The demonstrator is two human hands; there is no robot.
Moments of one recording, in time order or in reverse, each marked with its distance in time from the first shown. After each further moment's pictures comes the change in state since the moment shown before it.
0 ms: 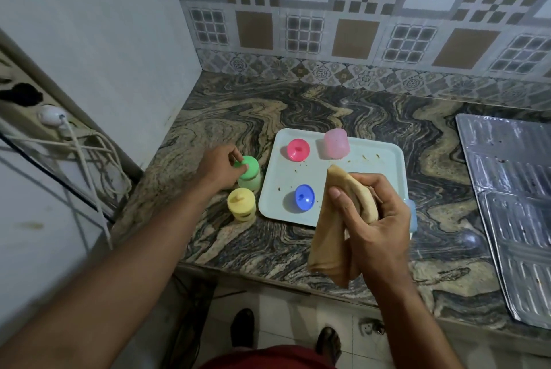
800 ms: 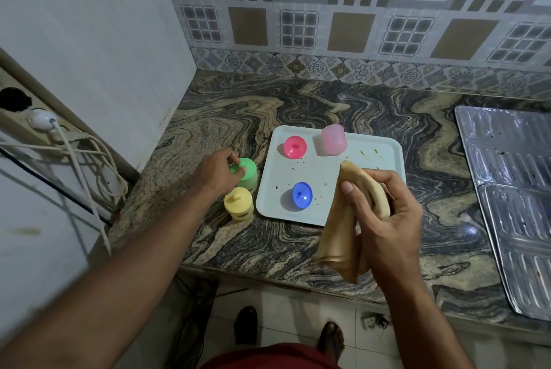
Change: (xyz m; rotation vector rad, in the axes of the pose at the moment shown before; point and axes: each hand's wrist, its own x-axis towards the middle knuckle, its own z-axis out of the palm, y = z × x) left_hand -0.004 -0.004 0.013 0.088 -0.007 -0.012; right_hand 0.007 0.005 -0.017 -0.019 0.079 0.012
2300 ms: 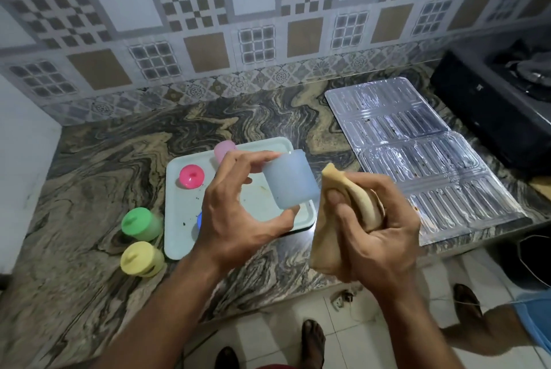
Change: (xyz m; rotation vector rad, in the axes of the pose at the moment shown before) left_hand -0.135 0.246 -0.002 -0.504 -0.014 0.766; right_hand -0.023 -0.026 -0.126 -0.229 0.341 -0.273
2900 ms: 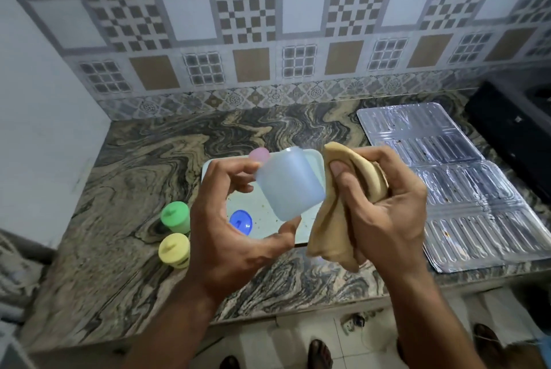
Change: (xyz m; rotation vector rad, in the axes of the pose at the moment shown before) left_hand -0.033 0.007 -0.063 -0.150 0.246 -0.005; right_hand 0.027 -0.043 0.054 0.159 -0.125 0.017
